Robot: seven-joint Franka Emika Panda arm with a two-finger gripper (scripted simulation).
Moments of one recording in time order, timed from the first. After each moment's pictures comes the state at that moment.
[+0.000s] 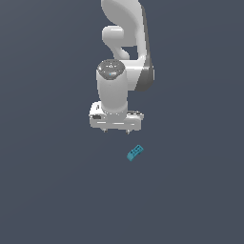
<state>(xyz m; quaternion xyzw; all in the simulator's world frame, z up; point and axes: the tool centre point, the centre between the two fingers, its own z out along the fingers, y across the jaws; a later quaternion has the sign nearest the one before) 0.000 -0.023 0.162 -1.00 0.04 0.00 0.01</state>
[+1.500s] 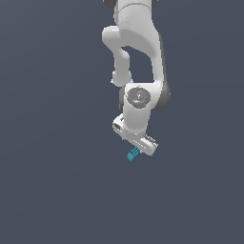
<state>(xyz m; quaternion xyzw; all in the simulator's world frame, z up) 0.029 0.048 0.093 -0.94 0.34 0.00 0.00</state>
